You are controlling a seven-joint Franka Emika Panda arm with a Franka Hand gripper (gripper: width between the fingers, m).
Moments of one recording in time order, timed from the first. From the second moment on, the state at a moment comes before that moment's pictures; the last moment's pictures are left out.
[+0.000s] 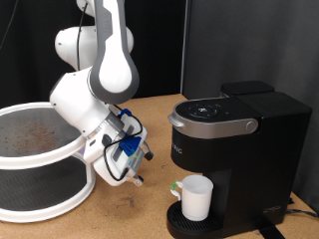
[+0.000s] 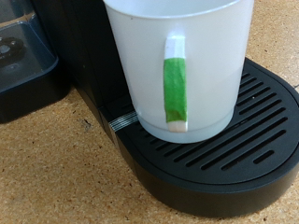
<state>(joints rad) 0.16 0.07 -0.27 -2.68 1.52 2.40 -1.61</state>
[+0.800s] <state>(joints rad) 0.16 -0.15 -0.27 -2.71 1.31 2.29 -1.38</state>
